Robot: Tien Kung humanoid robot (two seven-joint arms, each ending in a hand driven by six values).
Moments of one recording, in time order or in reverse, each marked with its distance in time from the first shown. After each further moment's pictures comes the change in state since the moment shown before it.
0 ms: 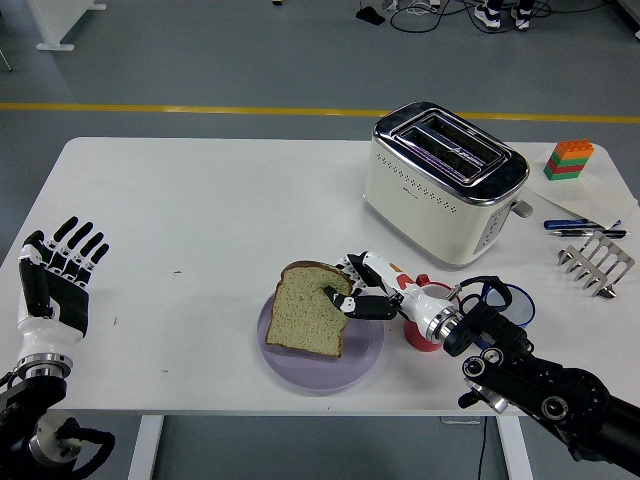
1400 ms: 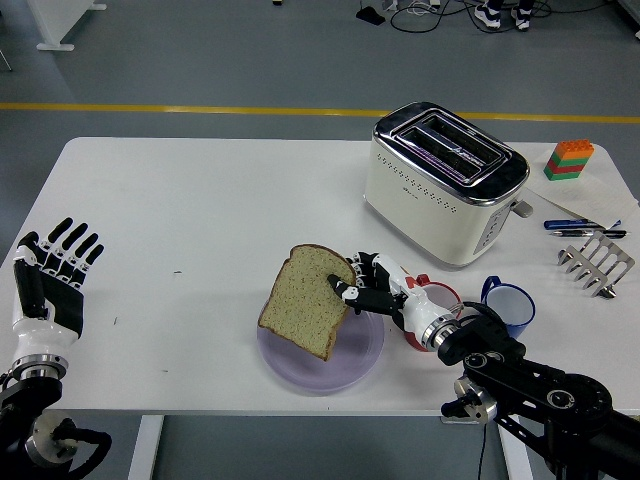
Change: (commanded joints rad) left arm 0.006 0.003 -0.014 -0.001 0.005 0.002 0.002; right arm -0.033 0.007 -0.014 0.060 0.384 -0.027 0.005
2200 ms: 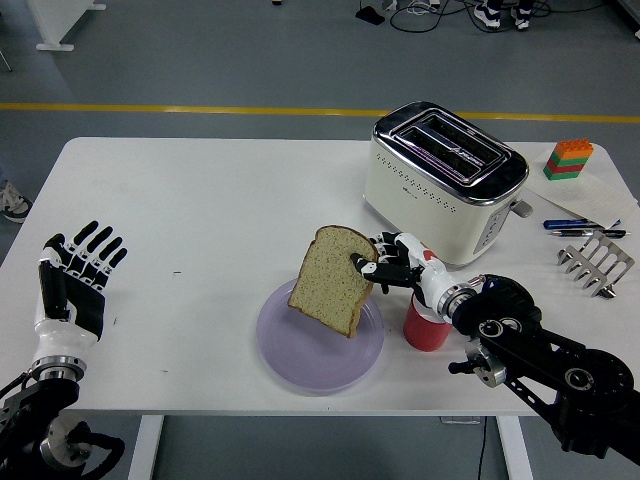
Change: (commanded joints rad) left arm -0.009 0.006 0.055 0.005 -0.014 0.003 -0.008; right arm 0.008 -0.016 0.165 0.096 -0.132 -0.093 -0.334
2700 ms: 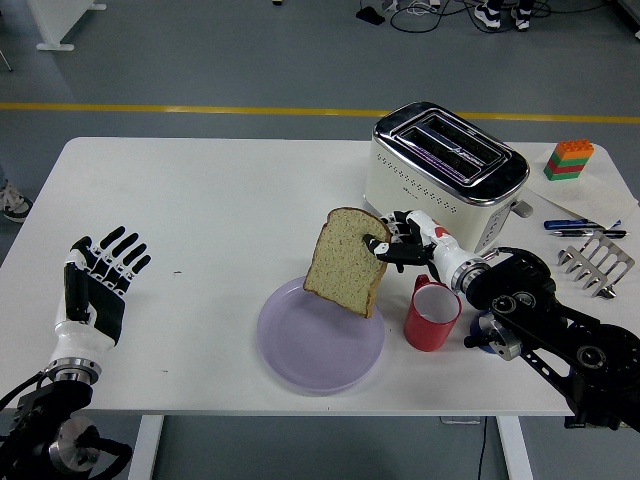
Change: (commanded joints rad) left arm -0.006 0.011 0.057 0.002 0.015 -0.017 0.043; right arm 0.061 -0.042 0.025 -0.018 -0.058 0.055 -0.063
